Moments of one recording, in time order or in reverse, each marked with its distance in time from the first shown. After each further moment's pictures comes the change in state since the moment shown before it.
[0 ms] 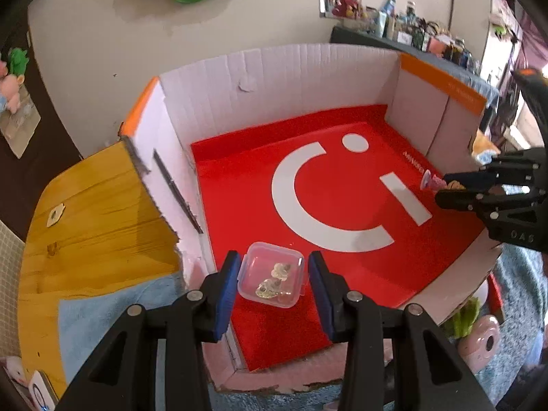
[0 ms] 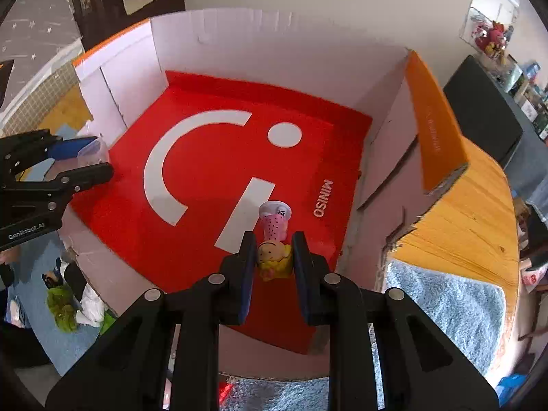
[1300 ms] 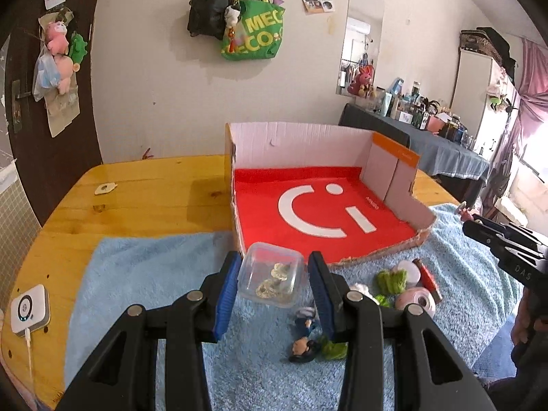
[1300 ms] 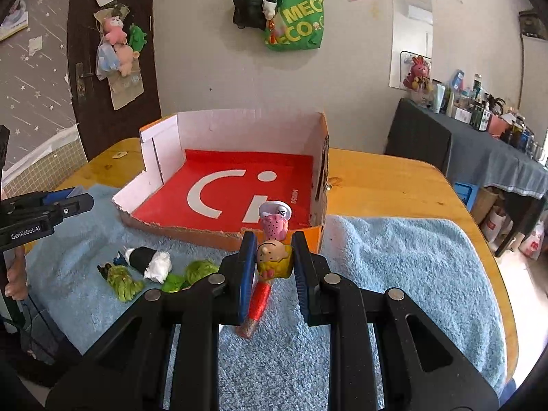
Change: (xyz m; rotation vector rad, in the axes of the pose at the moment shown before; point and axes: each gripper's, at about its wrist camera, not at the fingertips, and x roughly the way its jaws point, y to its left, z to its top) left arm -0.121 0.006 -0.084 -0.193 -0.319 -0.021; right arm -0.112 0.041 -0.111 0.187 -0.474 -0.119
